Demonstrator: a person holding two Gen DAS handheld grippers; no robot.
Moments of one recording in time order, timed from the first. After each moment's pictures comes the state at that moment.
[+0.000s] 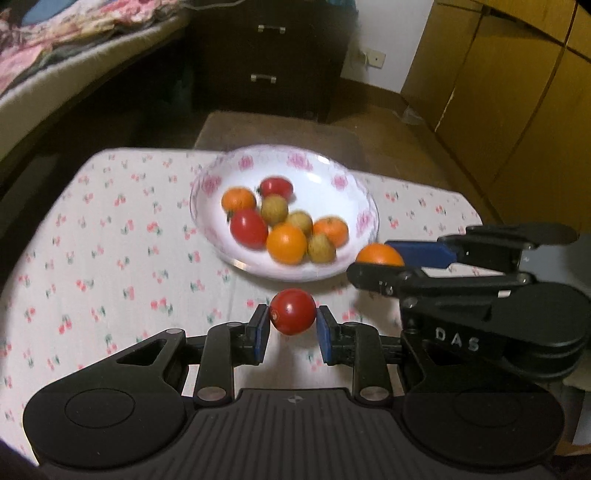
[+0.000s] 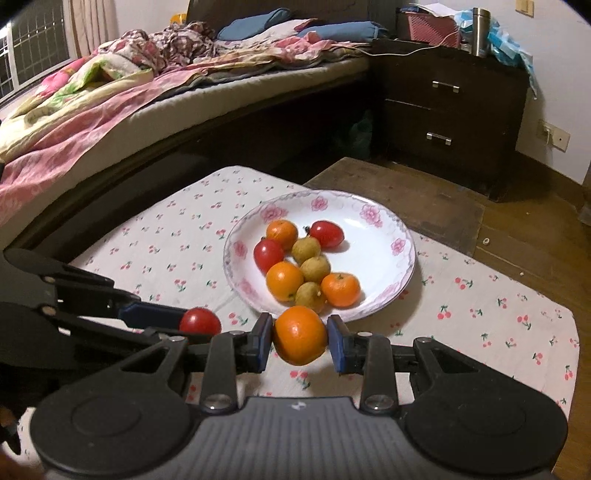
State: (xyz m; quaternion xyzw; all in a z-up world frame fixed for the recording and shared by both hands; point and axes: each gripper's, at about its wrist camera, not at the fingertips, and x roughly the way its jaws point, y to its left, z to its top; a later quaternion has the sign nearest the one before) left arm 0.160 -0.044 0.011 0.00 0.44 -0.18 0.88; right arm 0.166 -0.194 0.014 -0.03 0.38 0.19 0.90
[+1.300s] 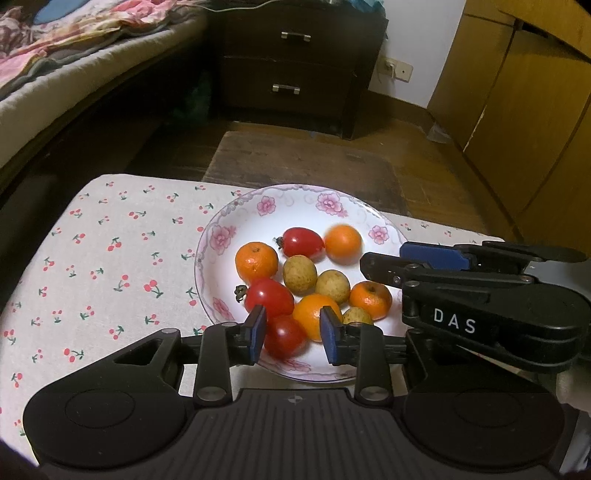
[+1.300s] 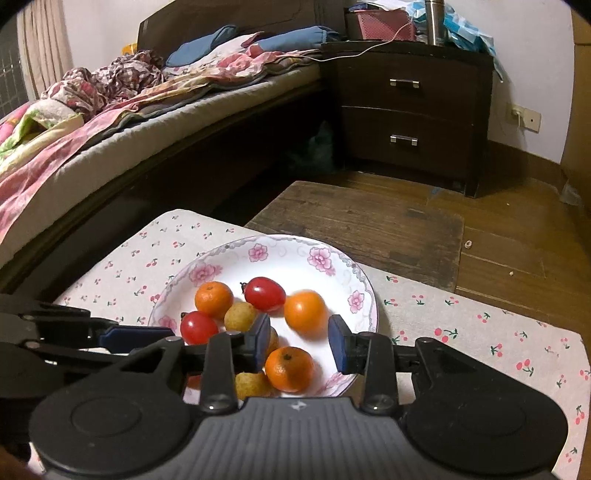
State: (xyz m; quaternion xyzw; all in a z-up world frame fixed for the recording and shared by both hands) left arm 0.225 -0.052 0.003 -0.01 0.44 -0.14 0.89; right arm 0.238 -0.210 0.001 0.03 0.37 0.14 0.92
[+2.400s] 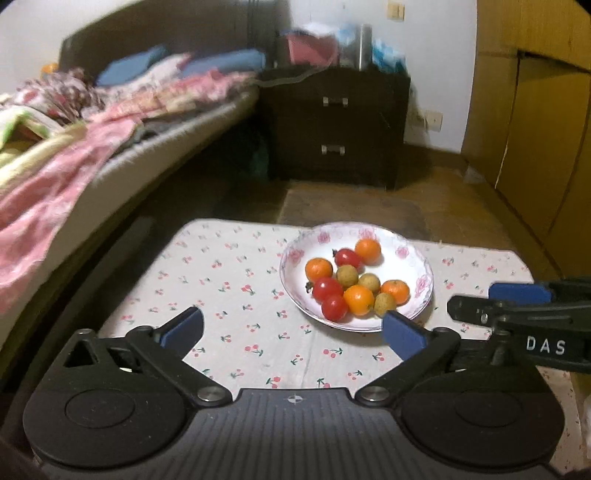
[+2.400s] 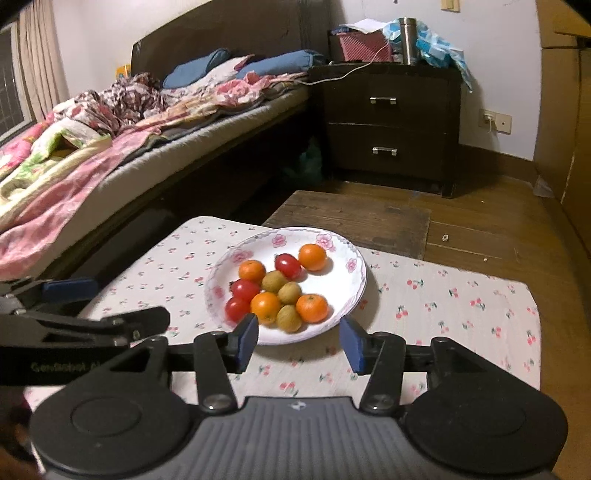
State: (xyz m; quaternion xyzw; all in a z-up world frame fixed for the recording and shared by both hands) left arm 0.113 -0.030 0.055 0.03 0.33 -0.05 0.94; right arm 0.119 -0.212 0.053 0.05 0.35 0.12 0.93
